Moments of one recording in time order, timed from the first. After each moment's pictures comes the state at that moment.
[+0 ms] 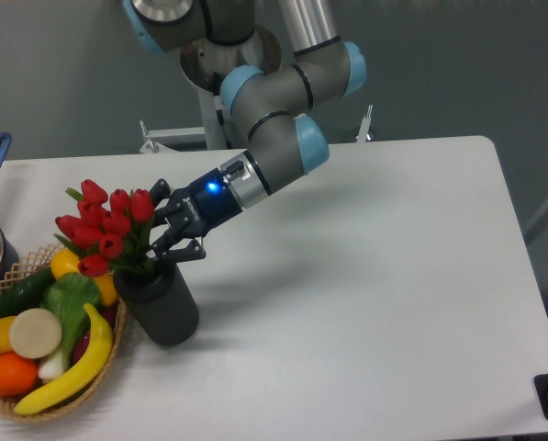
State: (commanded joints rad) arm 2.50 -1.84 -2.08 -0.83 0.23 1.56
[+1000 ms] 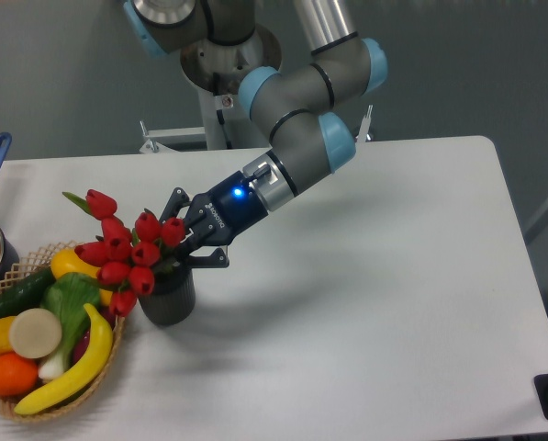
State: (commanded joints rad) arm 2.55 -1.83 -1.97 -0.83 0.22 1.35
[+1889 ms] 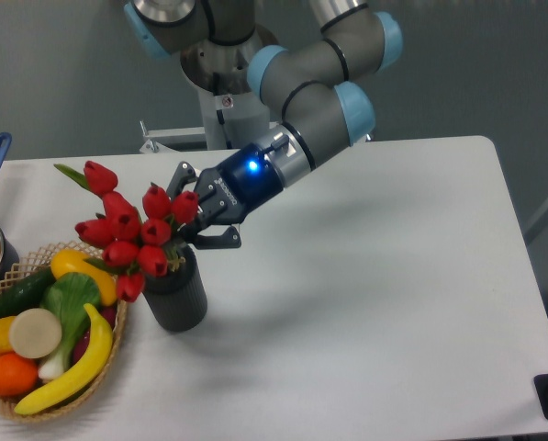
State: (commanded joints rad) arm 2.56 -1.72 -1.92 -0.83 0.14 1.17
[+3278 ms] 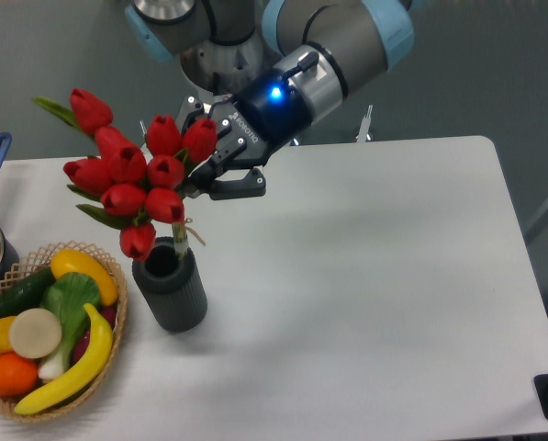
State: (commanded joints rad) arm 2.65 -1.70 -1.67 -0.83 0.14 0.87
